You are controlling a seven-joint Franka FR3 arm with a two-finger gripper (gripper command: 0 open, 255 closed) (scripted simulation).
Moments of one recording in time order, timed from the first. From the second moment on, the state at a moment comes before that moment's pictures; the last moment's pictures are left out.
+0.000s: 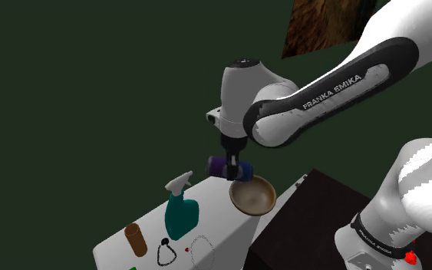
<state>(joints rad) 0.16 -0.20 0.29 -2.53 0.03 2.36 -0.35</state>
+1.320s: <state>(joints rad) 0.16 -0.31 0.25 -2.86 0.08 2.58 -0.44</state>
